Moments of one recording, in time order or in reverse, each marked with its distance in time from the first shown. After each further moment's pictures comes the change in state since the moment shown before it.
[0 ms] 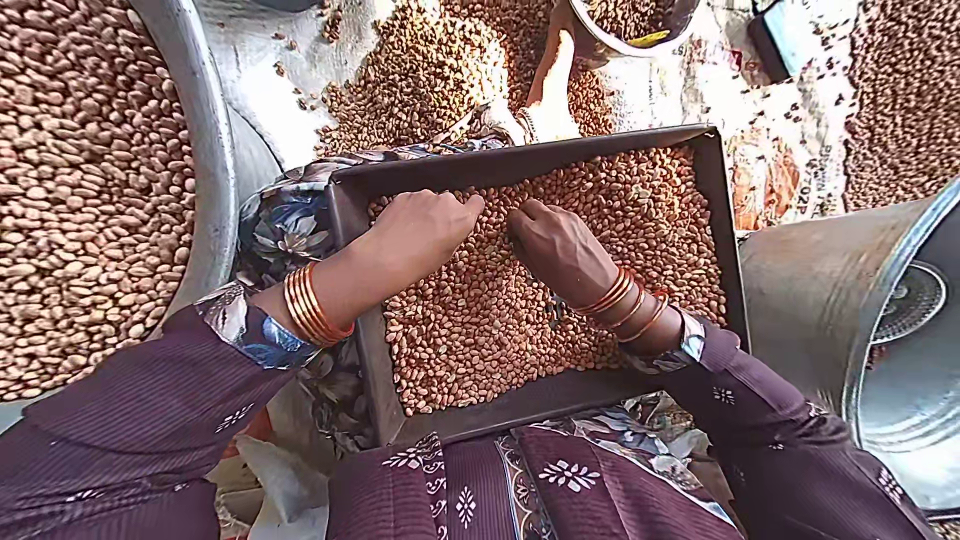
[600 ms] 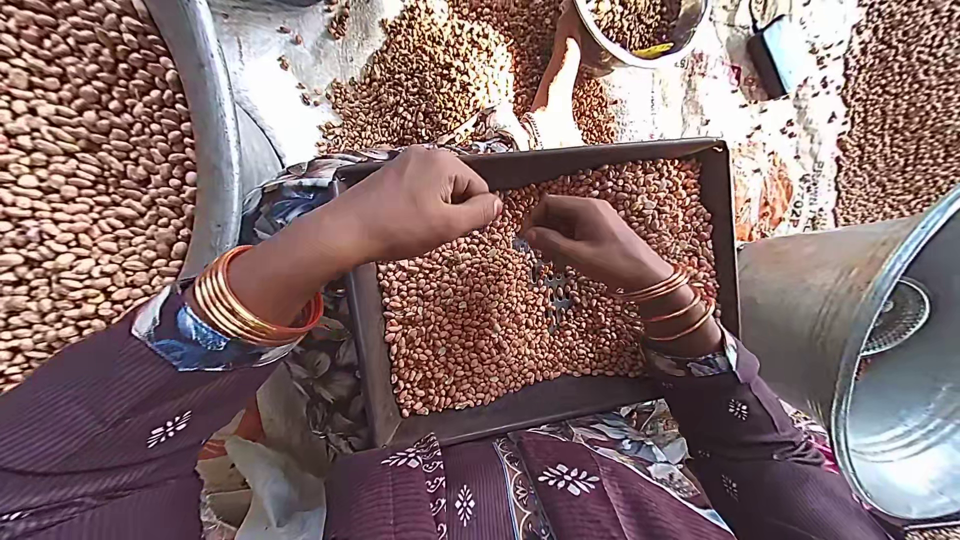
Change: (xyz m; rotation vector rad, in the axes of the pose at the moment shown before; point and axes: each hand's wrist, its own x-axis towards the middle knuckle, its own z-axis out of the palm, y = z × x) left_hand -0.017 -0.026 -0.032 -0.714 0.176 0.166; right_hand -0.009 0.026 -0.032 0.878 -0.030 0.122
